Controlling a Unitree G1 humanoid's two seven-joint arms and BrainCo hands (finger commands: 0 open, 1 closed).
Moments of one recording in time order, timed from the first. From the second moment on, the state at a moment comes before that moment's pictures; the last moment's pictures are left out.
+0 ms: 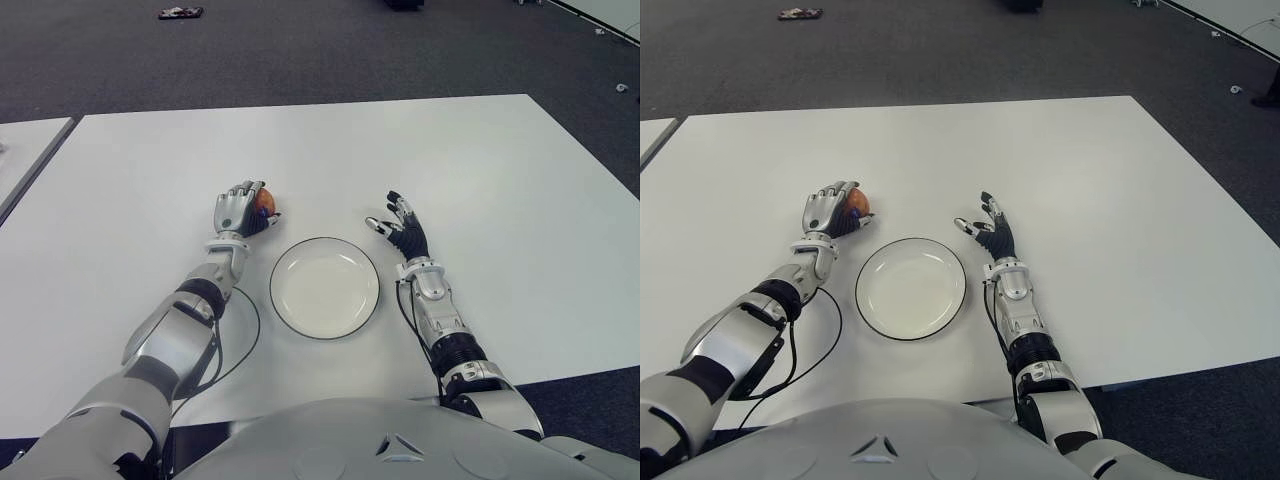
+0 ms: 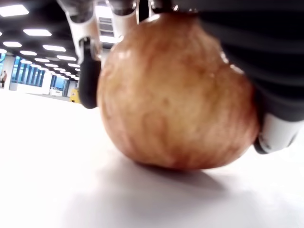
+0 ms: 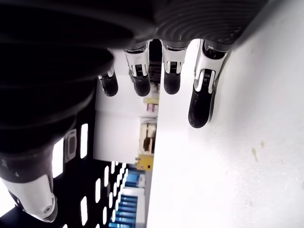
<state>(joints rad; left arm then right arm) -0.56 0.28 -0.49 1.26 0.72 -0.23 0.73 -0.21 -0.02 0.02 0.67 -0.09 -0.33 -0.04</state>
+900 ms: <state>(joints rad) -0.57 0.30 -0.49 1.26 0.68 -0.24 0.63 -0.20 -0.02 0.02 0.67 -0.08 -0.32 -0.03</state>
